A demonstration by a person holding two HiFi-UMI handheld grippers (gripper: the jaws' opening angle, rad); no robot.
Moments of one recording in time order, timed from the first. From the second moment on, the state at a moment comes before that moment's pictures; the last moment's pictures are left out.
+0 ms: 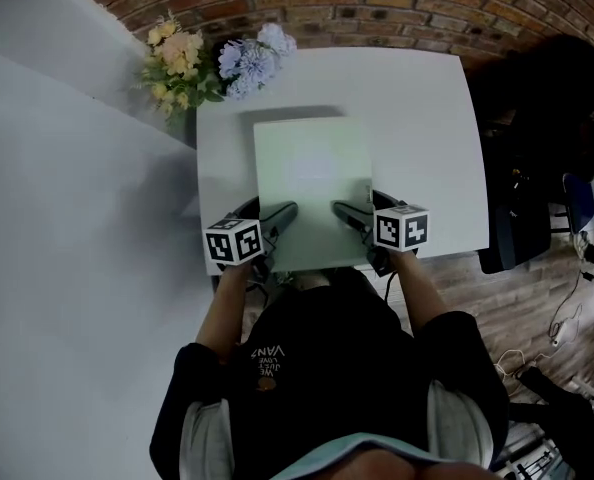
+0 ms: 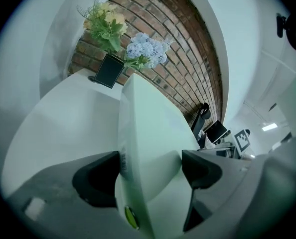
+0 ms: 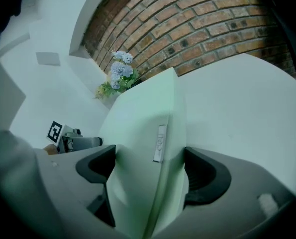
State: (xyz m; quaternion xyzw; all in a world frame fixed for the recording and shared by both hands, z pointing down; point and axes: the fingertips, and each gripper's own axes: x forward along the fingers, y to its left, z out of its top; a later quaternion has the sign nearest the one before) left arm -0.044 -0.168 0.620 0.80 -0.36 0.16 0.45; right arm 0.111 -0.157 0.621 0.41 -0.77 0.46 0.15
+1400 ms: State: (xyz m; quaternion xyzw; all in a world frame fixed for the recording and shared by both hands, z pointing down) left arm -0.034 -0.178 0.524 0.90 -0.29 0.12 0.31; right arm 0.116 -0.147 0.518 0.53 -0.78 0.32 0.06
